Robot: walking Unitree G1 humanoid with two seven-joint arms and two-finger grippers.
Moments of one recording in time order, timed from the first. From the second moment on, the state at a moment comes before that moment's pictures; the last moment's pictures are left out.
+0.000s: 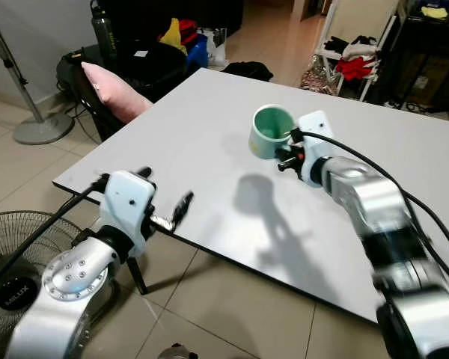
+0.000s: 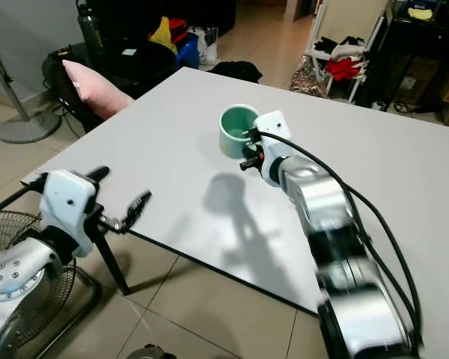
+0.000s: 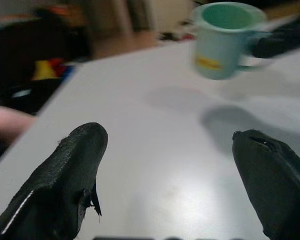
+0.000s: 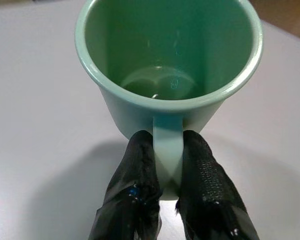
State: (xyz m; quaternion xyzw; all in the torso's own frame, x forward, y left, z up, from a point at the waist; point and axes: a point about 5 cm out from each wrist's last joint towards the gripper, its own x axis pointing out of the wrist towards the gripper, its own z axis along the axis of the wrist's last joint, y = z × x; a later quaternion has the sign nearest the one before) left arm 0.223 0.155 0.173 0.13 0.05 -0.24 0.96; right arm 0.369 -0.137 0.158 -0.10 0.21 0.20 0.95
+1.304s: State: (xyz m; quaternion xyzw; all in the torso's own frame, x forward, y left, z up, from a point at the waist) left arm 0.211 0.146 0.168 0.12 0.09 -0.32 0.94; right arm 0.392 -0.101 0.132 -0.12 0.26 0.21 0.93
